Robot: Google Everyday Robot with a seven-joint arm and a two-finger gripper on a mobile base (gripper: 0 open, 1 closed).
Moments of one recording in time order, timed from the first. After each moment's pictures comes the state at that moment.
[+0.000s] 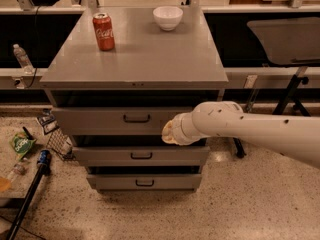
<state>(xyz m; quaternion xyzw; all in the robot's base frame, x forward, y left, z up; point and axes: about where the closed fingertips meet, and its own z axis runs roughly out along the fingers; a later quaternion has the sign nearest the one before) 0.610 -0.030 0.638 -0.73 0.59 -0.02 0.34</state>
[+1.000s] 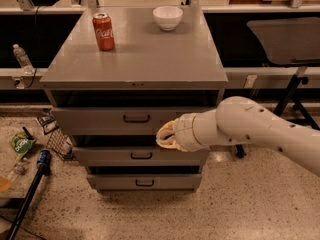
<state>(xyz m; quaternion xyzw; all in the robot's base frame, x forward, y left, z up) 0.528 -0.016 0.724 -0.71 0.57 0.06 0.40</state>
